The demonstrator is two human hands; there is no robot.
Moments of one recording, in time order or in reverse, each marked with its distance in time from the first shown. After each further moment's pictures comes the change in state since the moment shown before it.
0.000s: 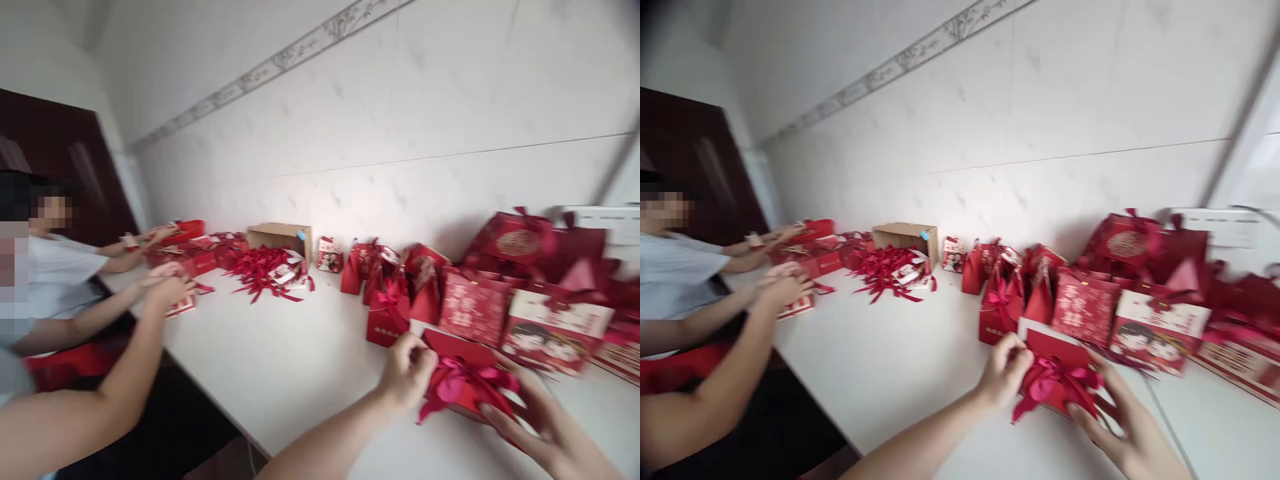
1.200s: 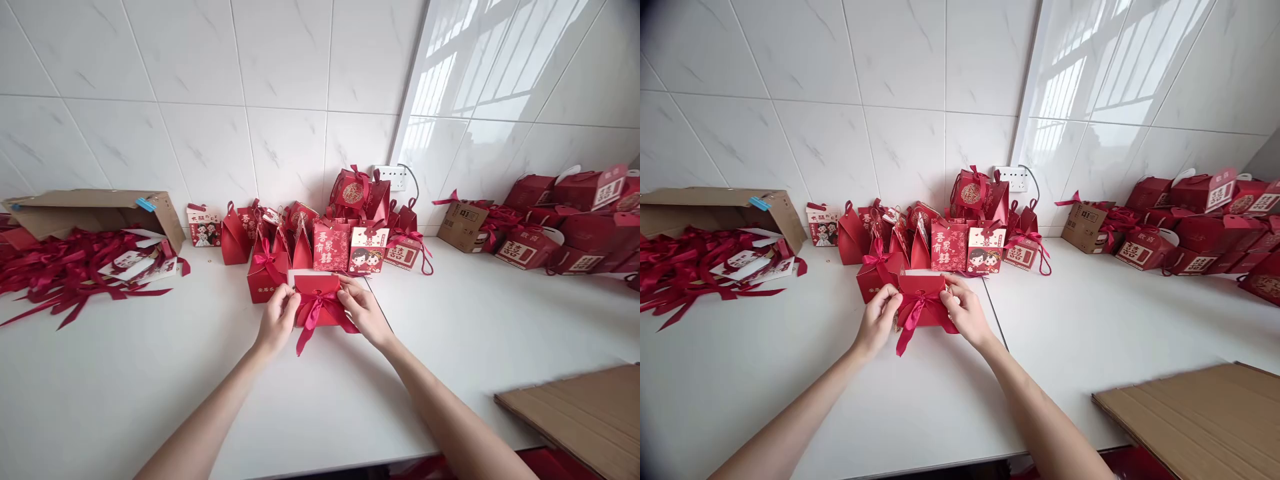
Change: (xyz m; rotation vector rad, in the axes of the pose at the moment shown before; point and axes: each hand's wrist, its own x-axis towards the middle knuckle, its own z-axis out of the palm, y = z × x) left_hand 0.008 0.004 -0.009 0.034 -0.113 0.081; right_hand 0.009 -0.050 0.003 0.216 0.085 0.101
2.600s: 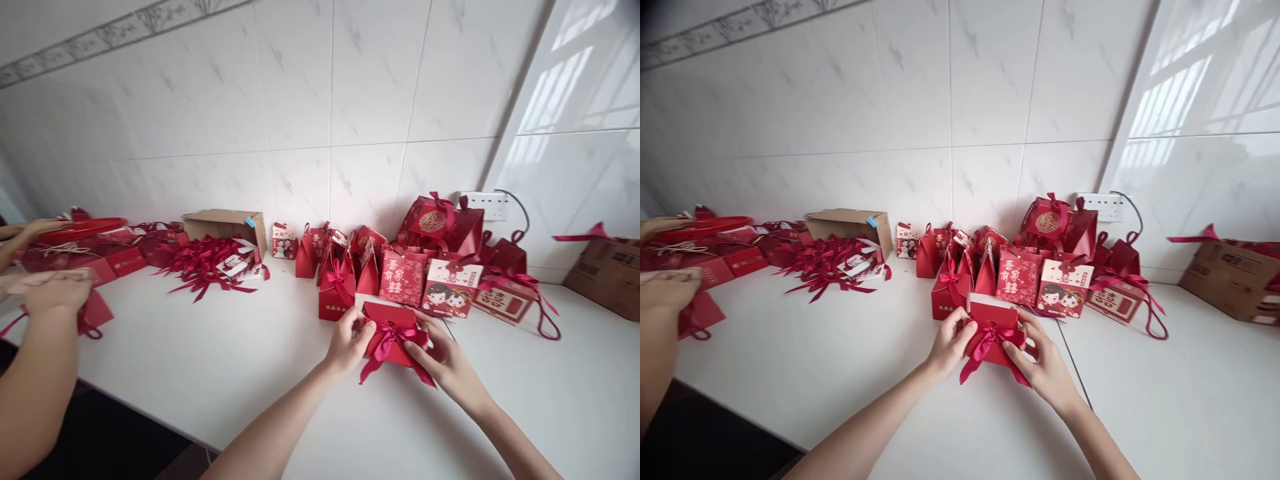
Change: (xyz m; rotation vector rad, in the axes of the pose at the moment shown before) left_hand -0.006 -0.006 0.003 -0.065 -0.008 -0.035; right_hand -0.006 0.004 -0.005 -0.201 -0.107 -0.044
